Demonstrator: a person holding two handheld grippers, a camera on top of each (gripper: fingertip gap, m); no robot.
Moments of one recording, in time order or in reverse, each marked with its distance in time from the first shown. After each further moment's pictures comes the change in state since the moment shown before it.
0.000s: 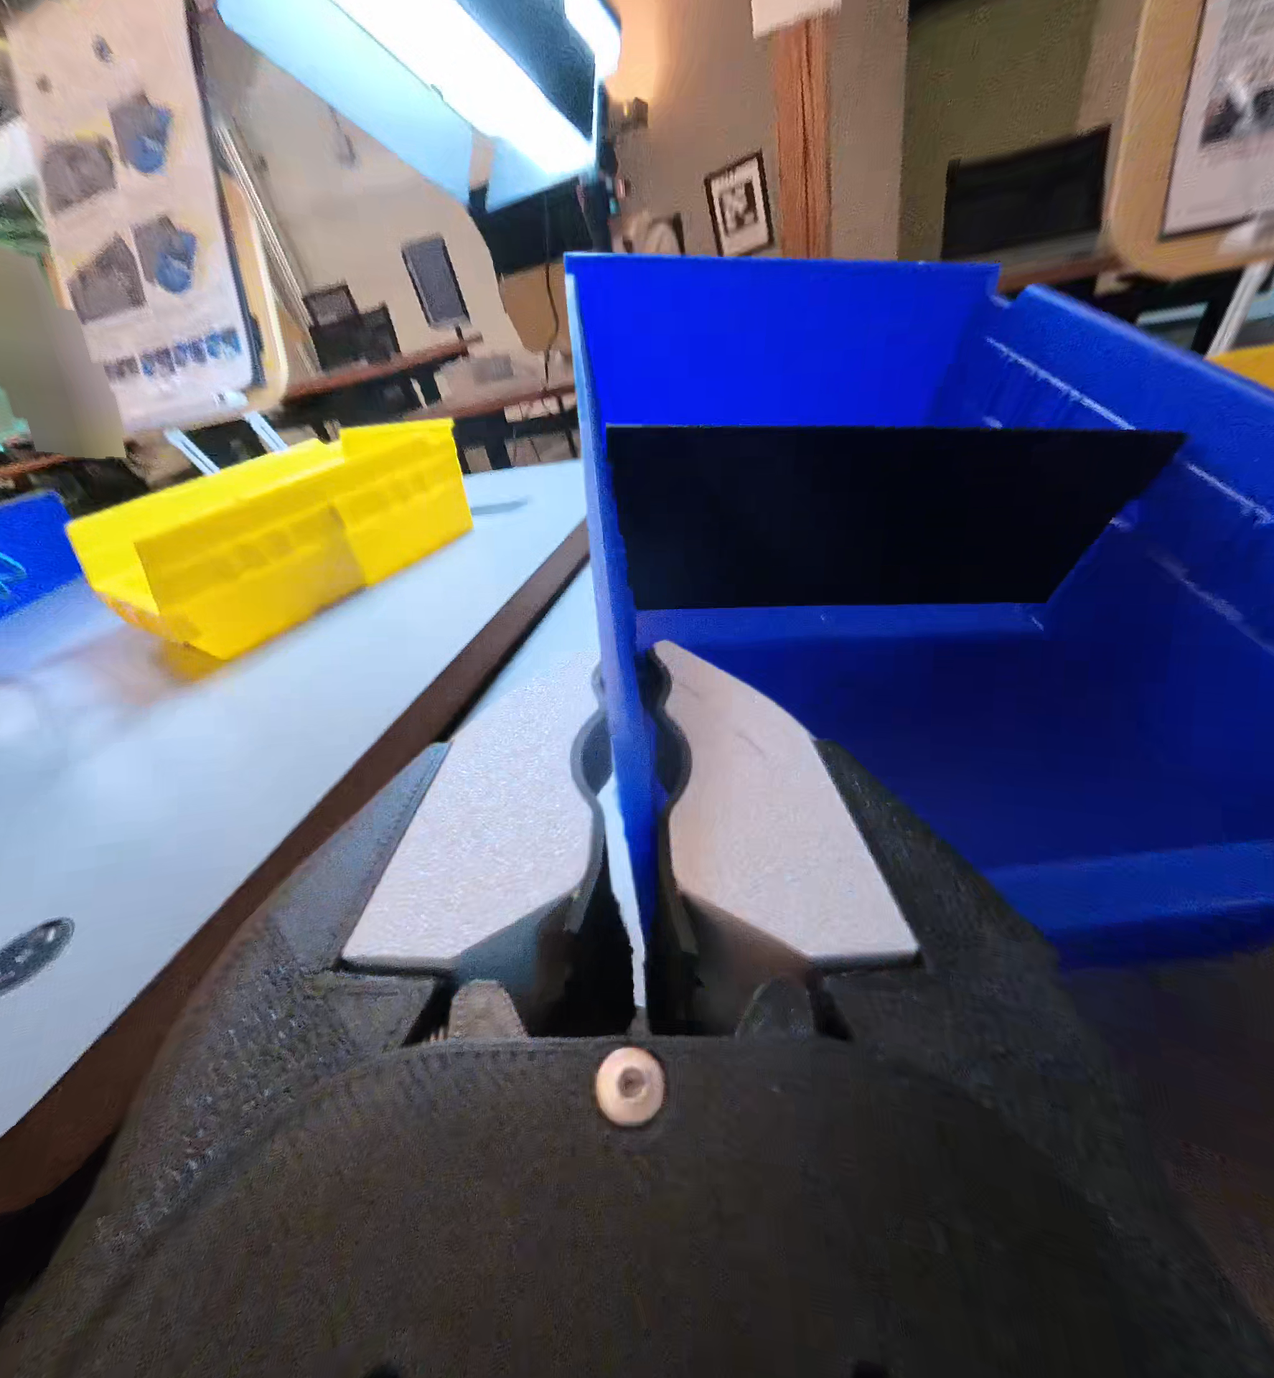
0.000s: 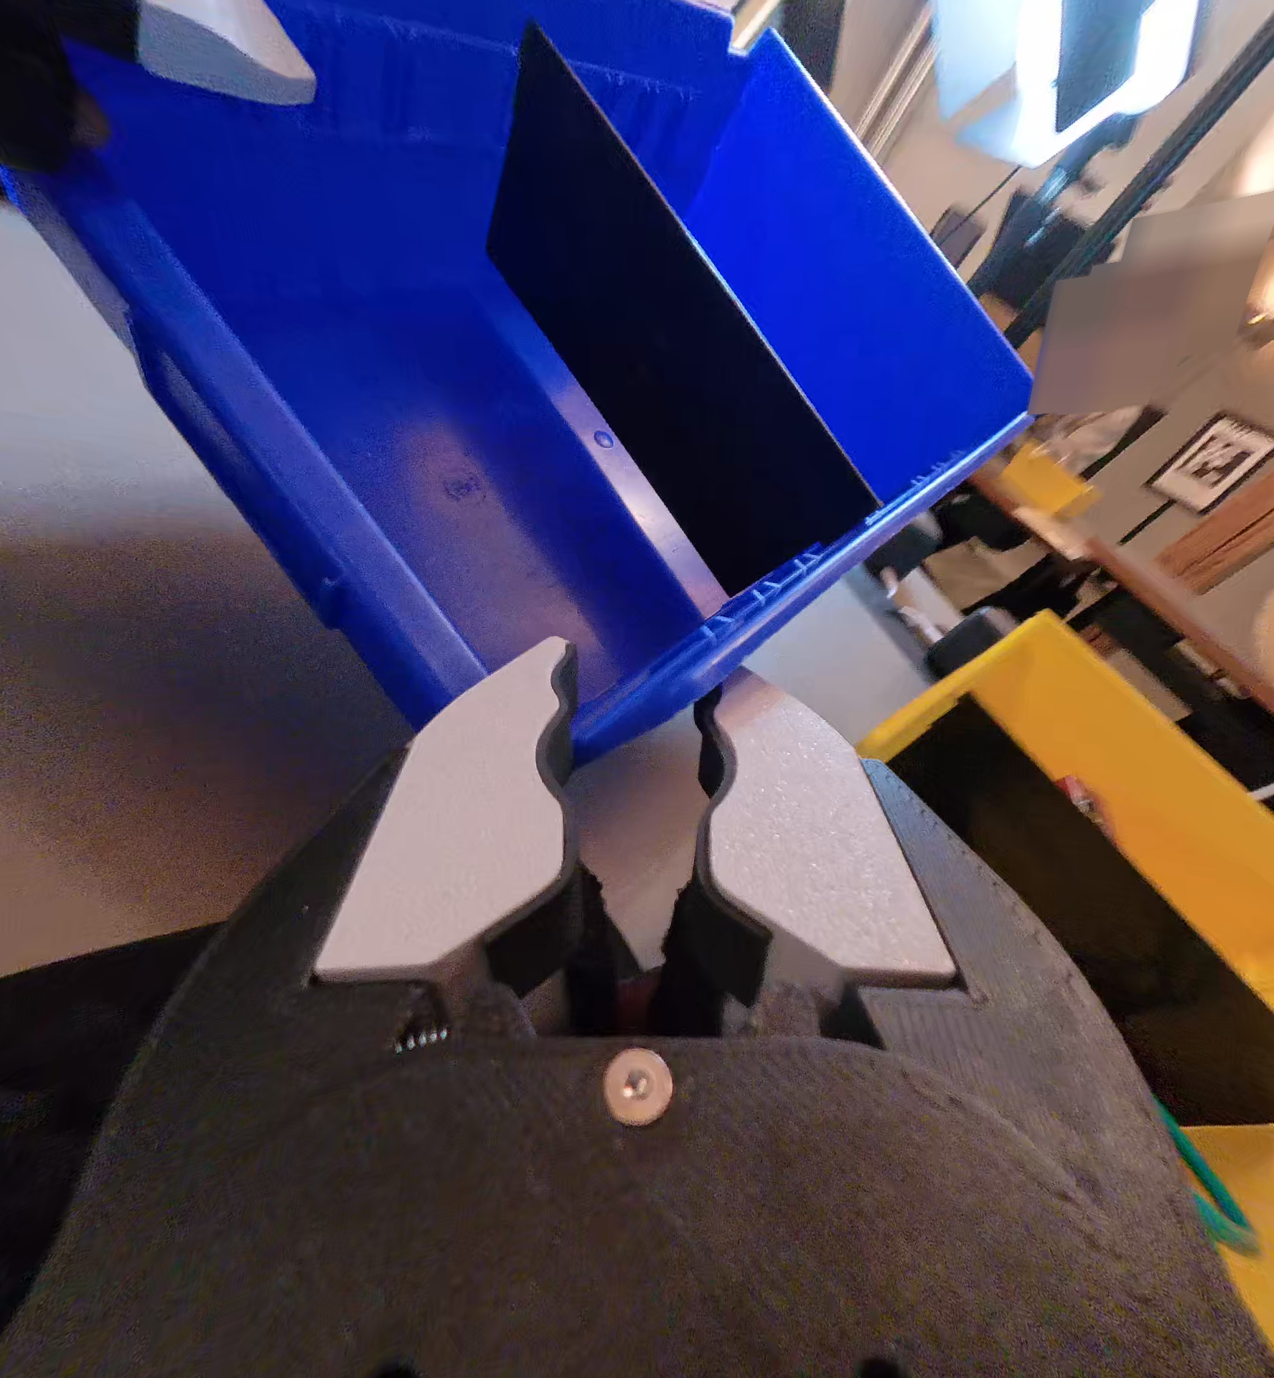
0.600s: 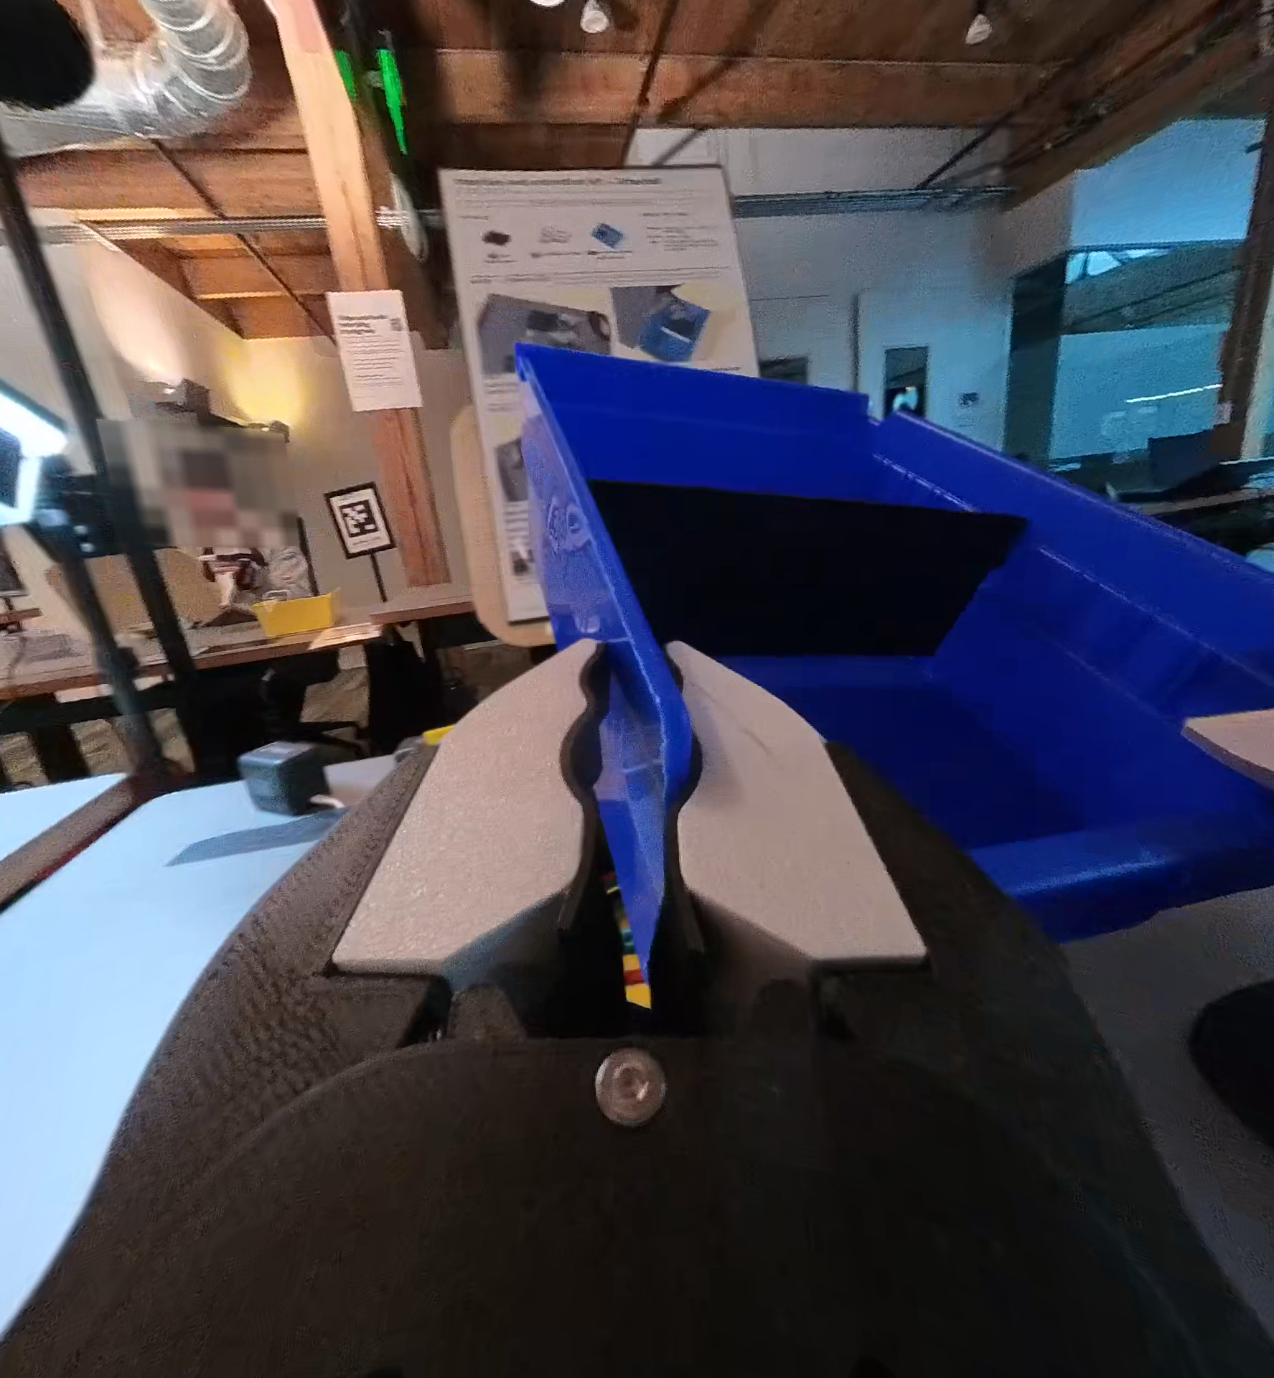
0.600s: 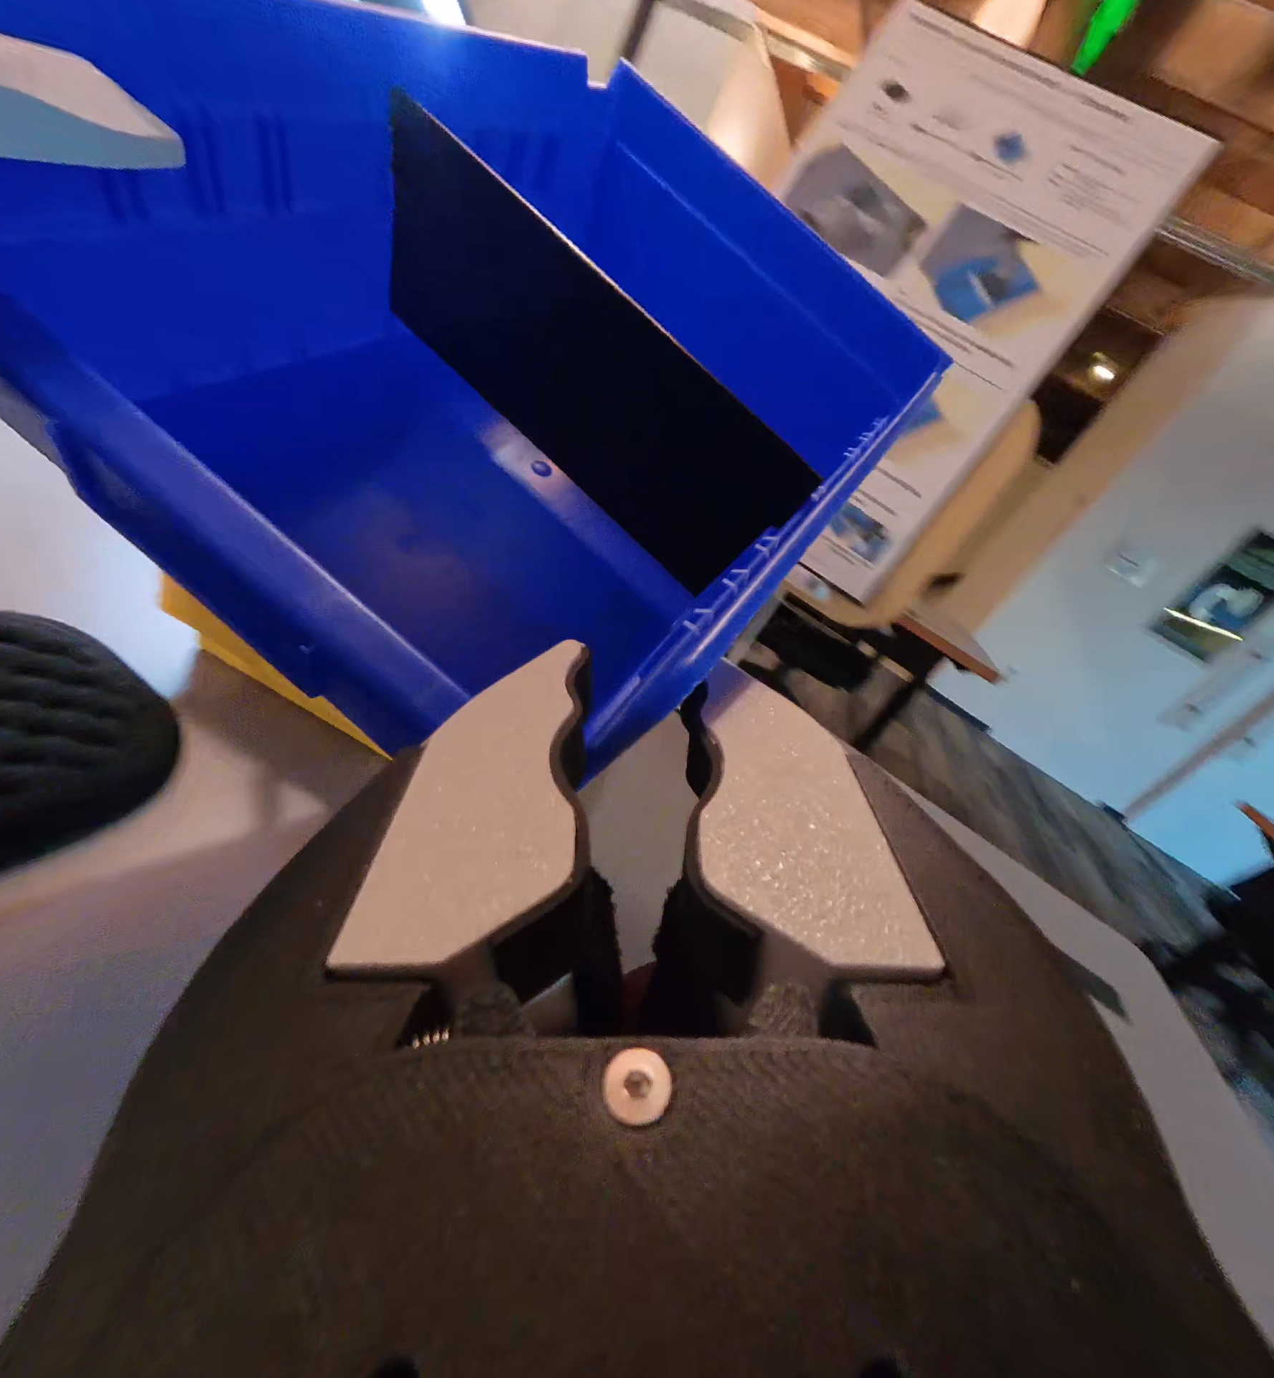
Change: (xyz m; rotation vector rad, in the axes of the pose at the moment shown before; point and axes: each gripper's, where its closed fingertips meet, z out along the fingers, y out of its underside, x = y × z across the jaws) left arm 0.262 -0.135 -0.046 0.385 0.498 -0.151; right arm 0.162 0.038 -0.250 -0.048 0.551 0.031
